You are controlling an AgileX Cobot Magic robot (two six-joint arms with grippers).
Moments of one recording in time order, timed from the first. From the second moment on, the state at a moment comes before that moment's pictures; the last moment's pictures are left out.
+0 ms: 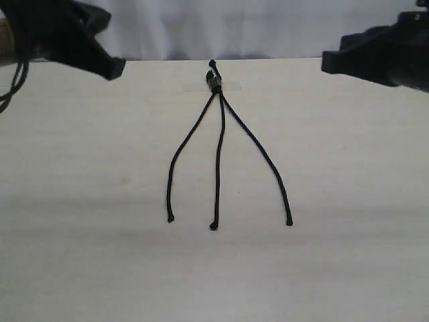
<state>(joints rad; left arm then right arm) -0.35 1.31 -0.88 1.64 0.18 -1.34 0.25 1.28 -0.81 0.33 0.04 -0.28</state>
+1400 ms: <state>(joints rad) -0.58 2.15 -1.37 -0.02 0.48 -0.05 0.10 1.72 -1.19 0.25 0.49 -0.35</state>
